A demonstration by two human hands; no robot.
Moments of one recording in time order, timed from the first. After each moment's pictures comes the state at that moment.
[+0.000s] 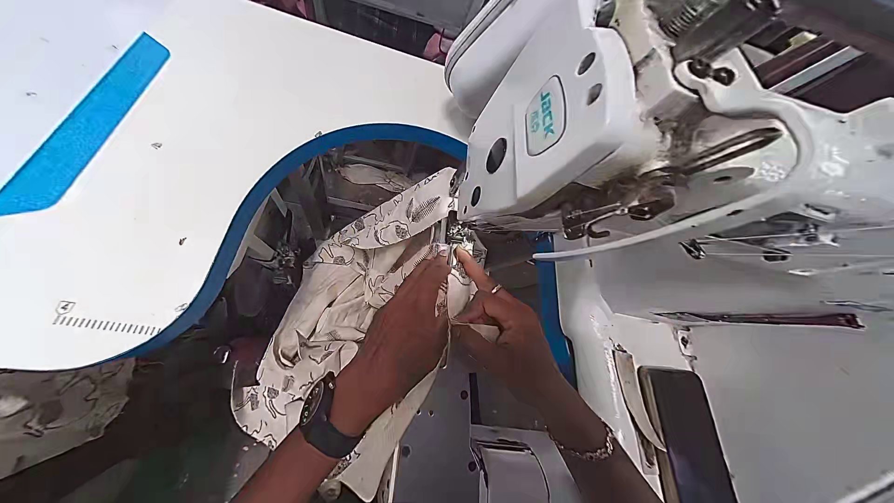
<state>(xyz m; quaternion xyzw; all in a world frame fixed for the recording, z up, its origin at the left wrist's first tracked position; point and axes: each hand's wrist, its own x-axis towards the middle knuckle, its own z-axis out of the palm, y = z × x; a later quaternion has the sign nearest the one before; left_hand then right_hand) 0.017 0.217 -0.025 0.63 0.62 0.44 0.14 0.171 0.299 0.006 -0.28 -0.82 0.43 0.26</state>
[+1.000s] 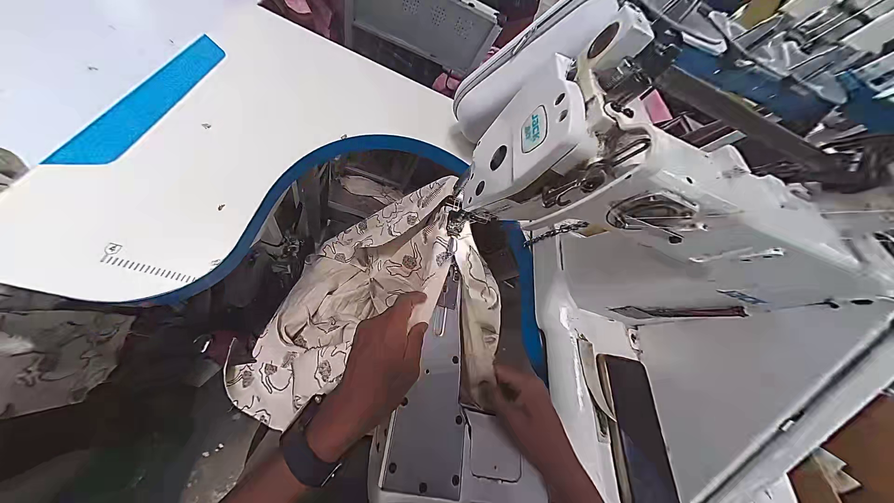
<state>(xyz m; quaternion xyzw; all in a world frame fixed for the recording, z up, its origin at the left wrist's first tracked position) 0.032 0.151 0.001 0.49 0.70 0.44 0.27 0.259 0.225 -0.001 -0.44 -0.85 0.25 0.17</state>
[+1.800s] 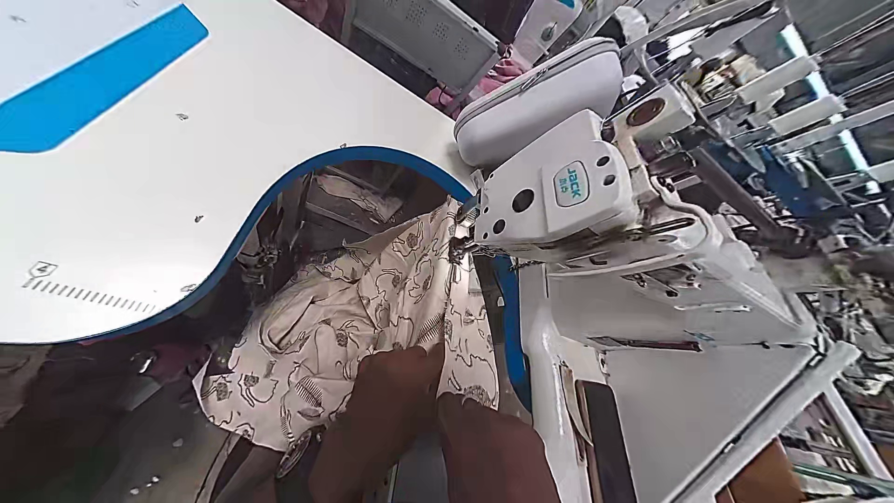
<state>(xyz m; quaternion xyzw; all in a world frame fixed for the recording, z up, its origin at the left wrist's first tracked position) 0.035 0.163 -0.025 0.58 0.64 0.50 0.06 0.144 0.176 0.088 -0.36 -0.93 -0.03 -0.07</state>
